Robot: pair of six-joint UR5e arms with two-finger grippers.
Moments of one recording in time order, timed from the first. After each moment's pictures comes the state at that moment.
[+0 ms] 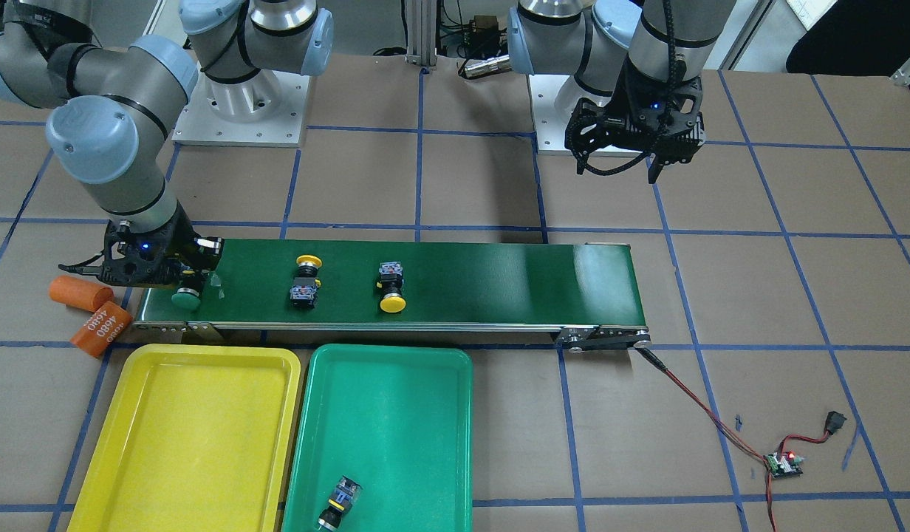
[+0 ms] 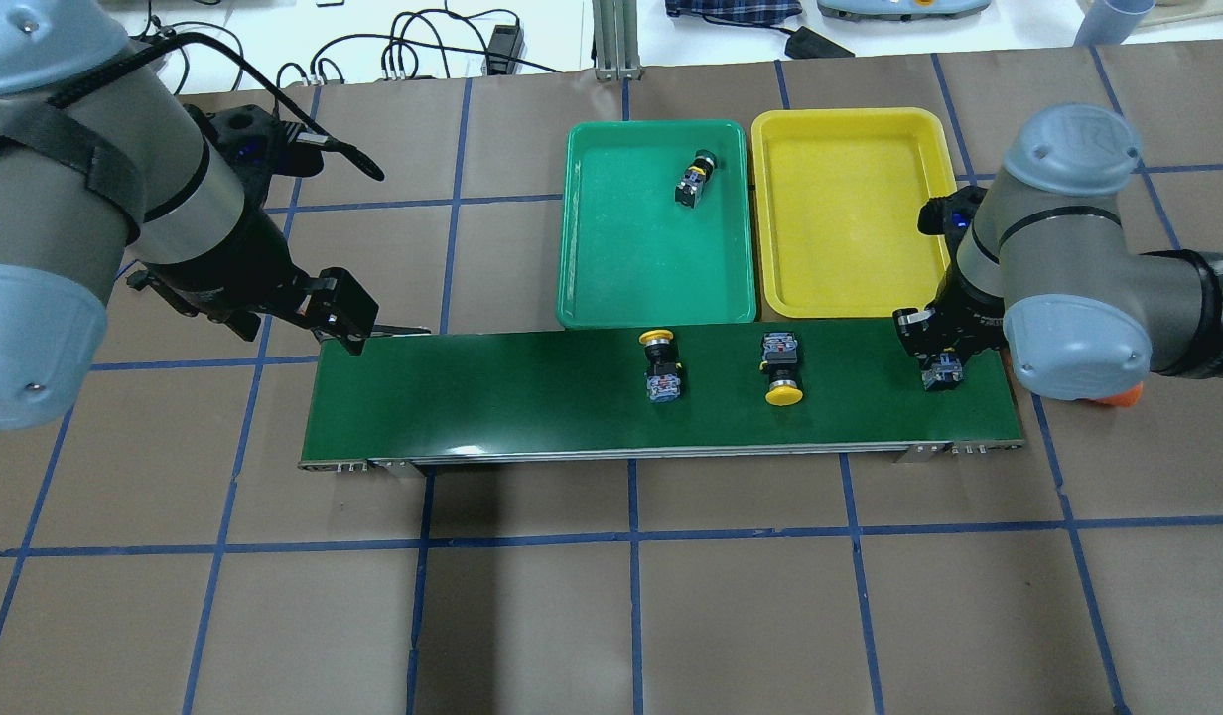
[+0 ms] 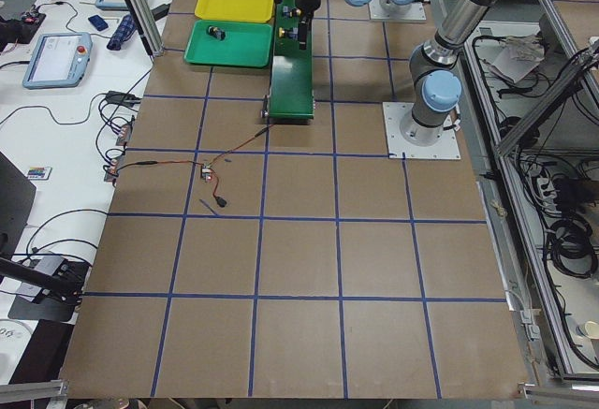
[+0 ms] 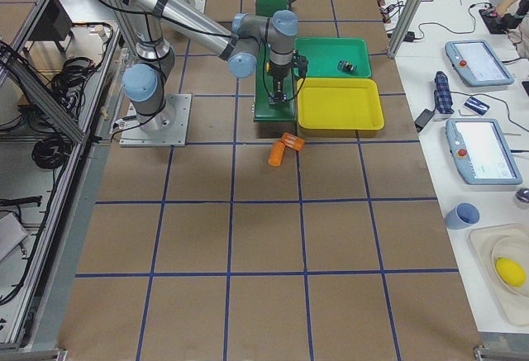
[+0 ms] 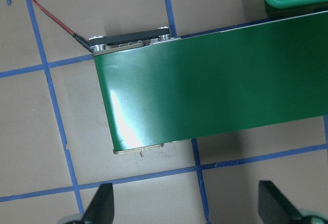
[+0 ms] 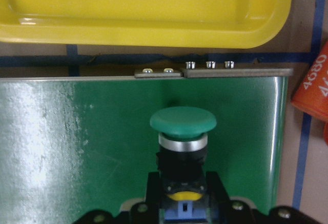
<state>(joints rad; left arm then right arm) -1.55 -1.42 -1.80 -1.48 1.60 0.18 1.40 -1.47 2.03 -2.13 -1.65 -0.16</state>
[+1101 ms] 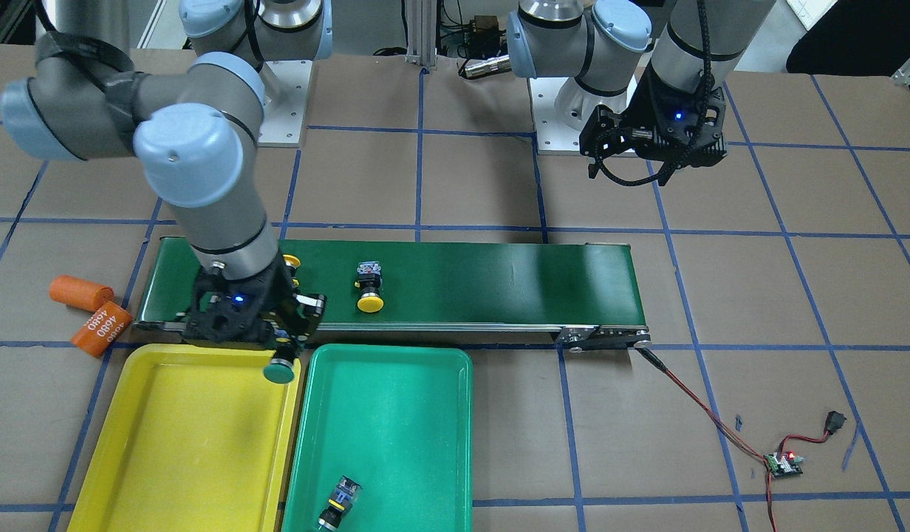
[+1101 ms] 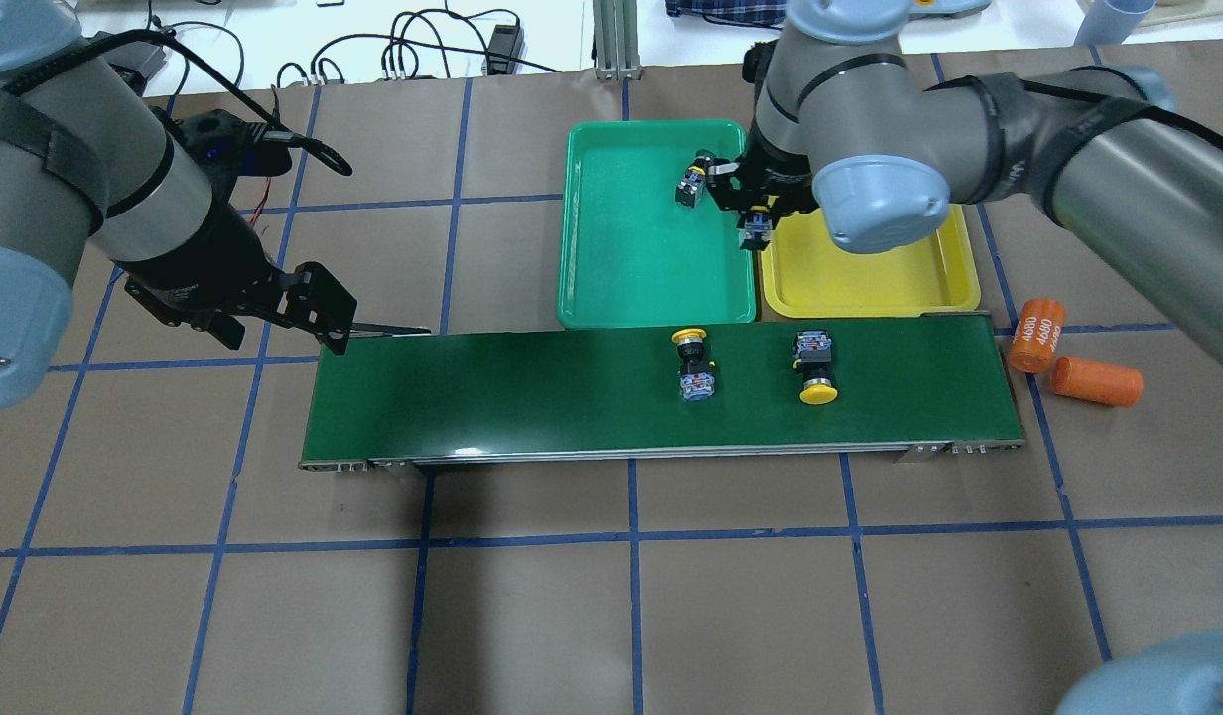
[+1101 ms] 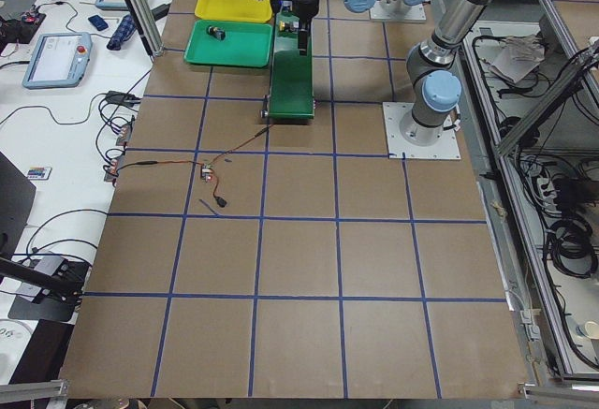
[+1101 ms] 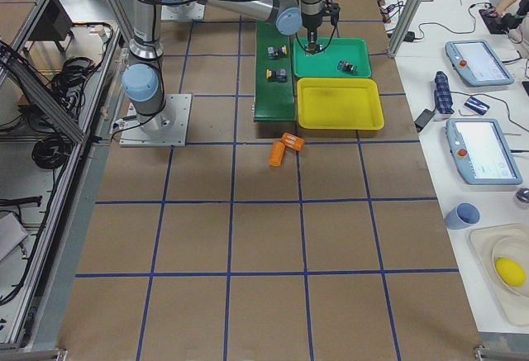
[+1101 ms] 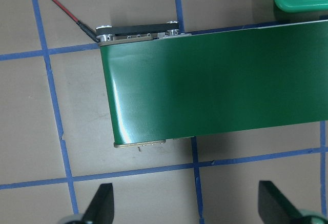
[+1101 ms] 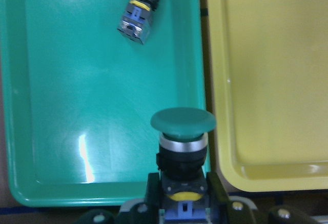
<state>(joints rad) -1.49 -1.42 -1.81 -1.50 1.56 0.18 1.75 -1.19 1.57 -2.12 -1.54 0.27</state>
